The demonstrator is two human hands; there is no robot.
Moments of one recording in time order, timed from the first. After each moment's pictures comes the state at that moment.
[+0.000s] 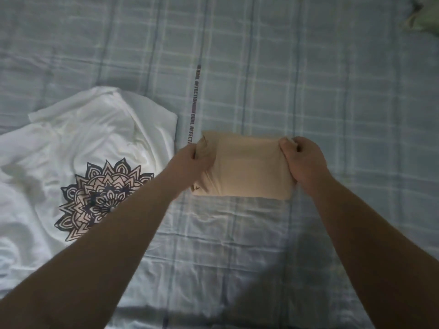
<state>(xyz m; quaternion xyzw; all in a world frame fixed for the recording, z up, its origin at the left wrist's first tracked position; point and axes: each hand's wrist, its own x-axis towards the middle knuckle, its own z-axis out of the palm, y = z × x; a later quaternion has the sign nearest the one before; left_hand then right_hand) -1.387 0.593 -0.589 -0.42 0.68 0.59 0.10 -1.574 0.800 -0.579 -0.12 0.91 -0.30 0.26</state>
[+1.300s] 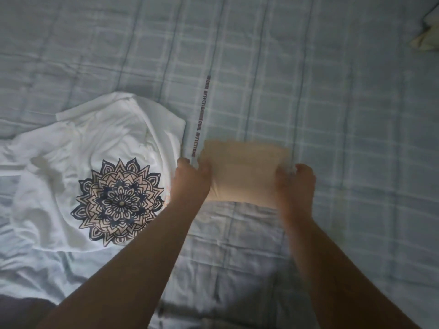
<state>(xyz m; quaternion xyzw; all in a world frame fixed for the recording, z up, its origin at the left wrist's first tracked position) -1.387 0.642 -0.574 -0.63 0.69 0.36 0.03 -1.522 0.811 -0.580 -0.01 0.92 -0.34 0.19</state>
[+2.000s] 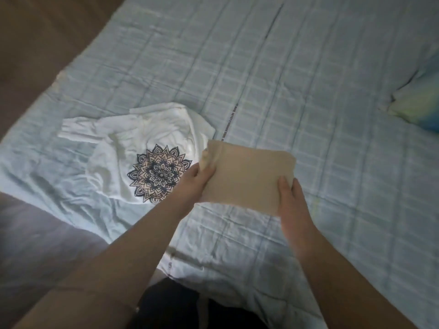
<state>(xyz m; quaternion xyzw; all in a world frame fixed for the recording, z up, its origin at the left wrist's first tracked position) -1.294 0.693 -0.408 -0.52 0.49 0.69 -0.09 -1.469 0.867 -0.418 -0.07 0.74 -0.54 0.39</state>
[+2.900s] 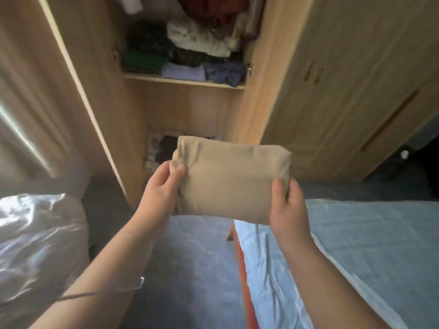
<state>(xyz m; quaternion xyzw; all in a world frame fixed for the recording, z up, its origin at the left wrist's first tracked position) -0.562 0.636 -0.115 -0.58 0.32 0.34 -0.67 -0.789 0.544 -0.103 -0.65 0.50 -0.45 0.36</state>
